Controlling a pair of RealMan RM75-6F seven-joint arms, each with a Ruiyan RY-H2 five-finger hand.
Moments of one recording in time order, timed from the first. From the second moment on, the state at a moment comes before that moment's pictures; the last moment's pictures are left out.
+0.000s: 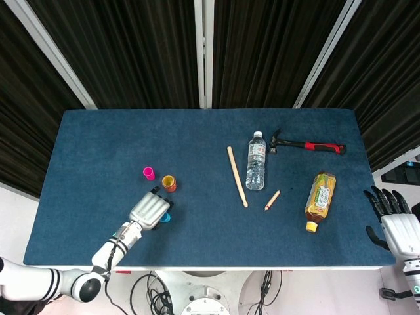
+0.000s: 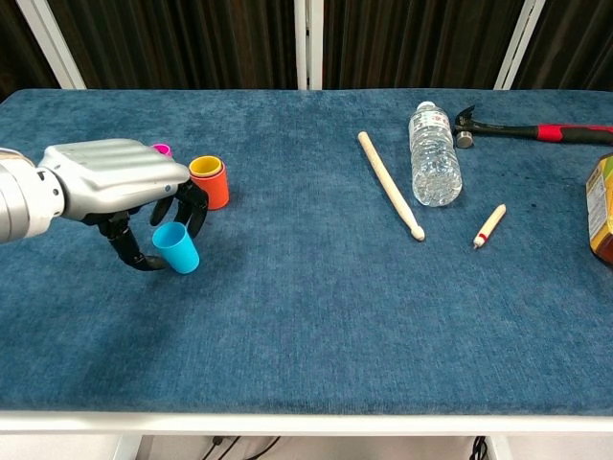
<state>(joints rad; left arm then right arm) -0.85 -1.46 0.05 -1.76 0.96 1.02 0.70 0.11 -1.05 0.00 -1.48 -1.54 1.38 0.04</state>
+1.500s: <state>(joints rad) -1.05 -1.40 -0.14 -1.67 0.60 0.90 0.71 0.11 -1.04 0.01 -1.47 -1.53 1.38 0.07</state>
